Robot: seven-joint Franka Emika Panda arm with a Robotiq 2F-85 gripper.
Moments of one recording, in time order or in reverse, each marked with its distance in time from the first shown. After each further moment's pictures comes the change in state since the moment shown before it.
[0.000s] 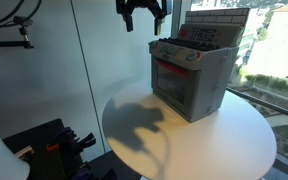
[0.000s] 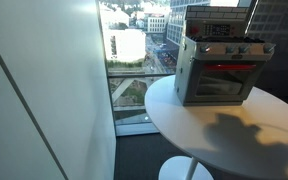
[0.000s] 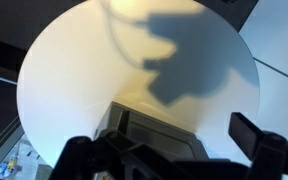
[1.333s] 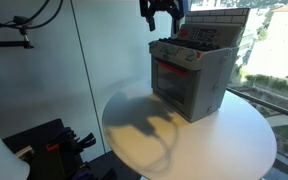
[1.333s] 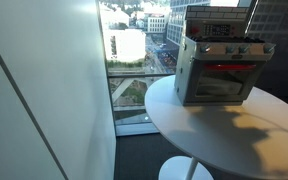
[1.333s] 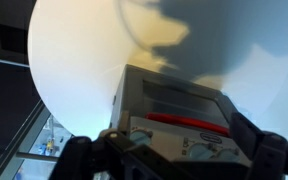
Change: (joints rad) arm -0.021 0.166 0.065 0.086 0.078 0.224 0.143
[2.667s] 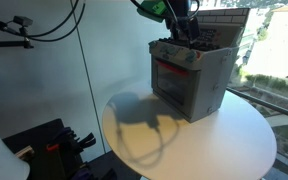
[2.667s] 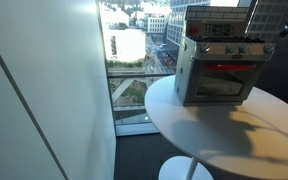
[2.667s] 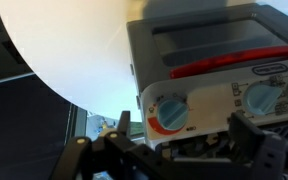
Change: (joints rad) arm -0.044 0.190 0.061 -0.016 0.126 0.412 0.341
